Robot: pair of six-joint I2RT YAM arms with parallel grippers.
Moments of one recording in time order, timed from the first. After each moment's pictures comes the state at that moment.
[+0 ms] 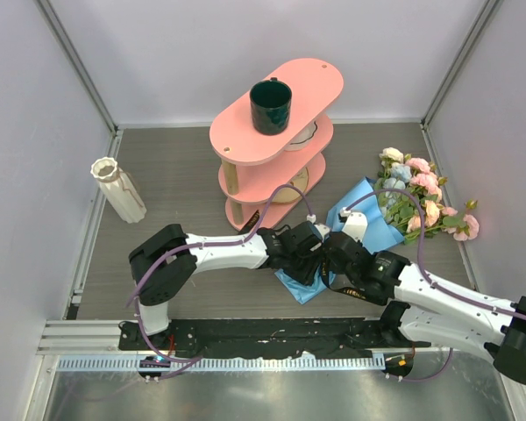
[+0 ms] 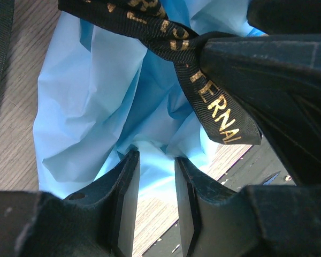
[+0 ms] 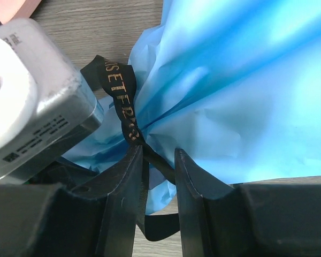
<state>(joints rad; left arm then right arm) -1.14 1.85 1.21 -0.35 0.10 -0.52 0.91 0.90 0.57 -0.58 0.53 0.79</state>
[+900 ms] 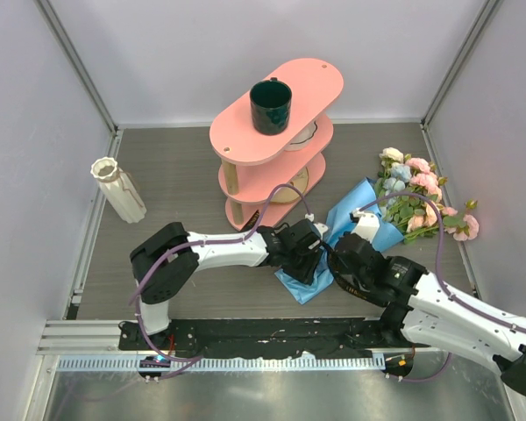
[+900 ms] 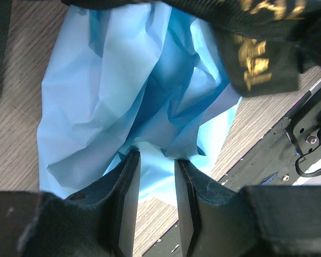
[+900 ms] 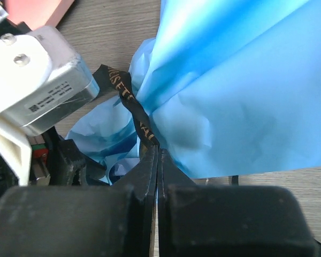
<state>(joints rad) -1.12 1.86 1.21 -0.35 0.13 -0.53 0.90 0.77 0.55 -0.61 0.52 0.79</state>
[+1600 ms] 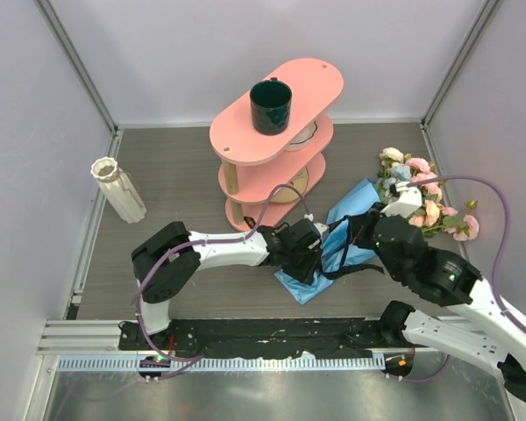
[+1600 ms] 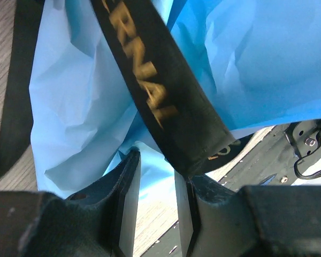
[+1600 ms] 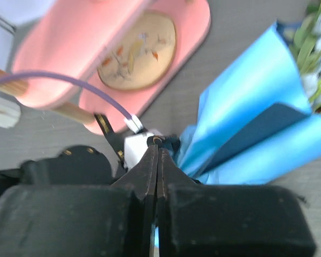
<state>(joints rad) -1.11 1.87 1.21 -0.35 0.14 -0.55 0.90 0.66 0.90 -0.74 0.63 0.74</state>
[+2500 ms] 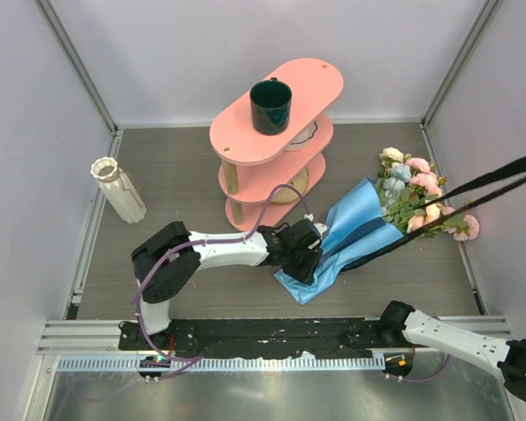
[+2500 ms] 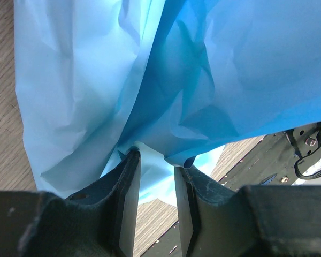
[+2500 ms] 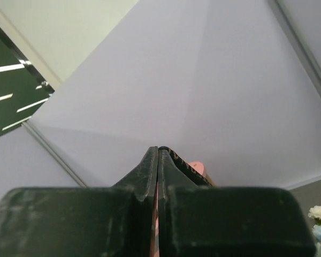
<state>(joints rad) -1.11 1.87 1.21 -0.35 0.14 -0.55 0.90 0.72 1.95 -0.52 0.82 0.16</state>
